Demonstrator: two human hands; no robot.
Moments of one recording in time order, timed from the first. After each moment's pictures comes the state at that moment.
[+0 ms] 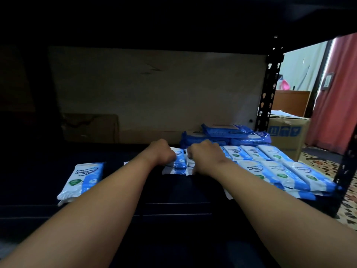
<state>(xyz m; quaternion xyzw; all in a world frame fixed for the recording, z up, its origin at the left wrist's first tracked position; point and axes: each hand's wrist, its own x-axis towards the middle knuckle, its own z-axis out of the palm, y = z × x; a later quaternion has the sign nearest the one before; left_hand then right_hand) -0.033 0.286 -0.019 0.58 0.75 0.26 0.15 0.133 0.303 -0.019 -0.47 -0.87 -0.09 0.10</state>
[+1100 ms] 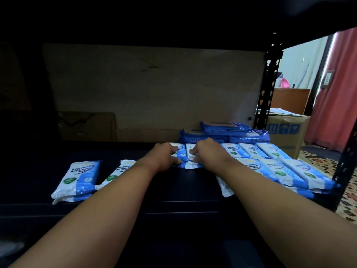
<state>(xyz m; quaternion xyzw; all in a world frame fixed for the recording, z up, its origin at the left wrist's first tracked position) -0.025 0.291 -0.040 0.65 0.71 0.24 0.13 0.150 0.324 -0.024 -0.47 -0.87 -0.02 0.13</state>
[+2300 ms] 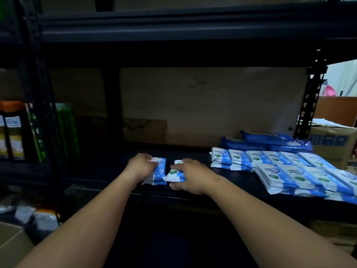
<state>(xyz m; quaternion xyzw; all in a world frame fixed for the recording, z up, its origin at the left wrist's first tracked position) -0.163 0.118 -0.039 0.41 0.81 0.40 0.14 0.024 0.181 -0.029 -0.34 -0.94 0.07 0.06</state>
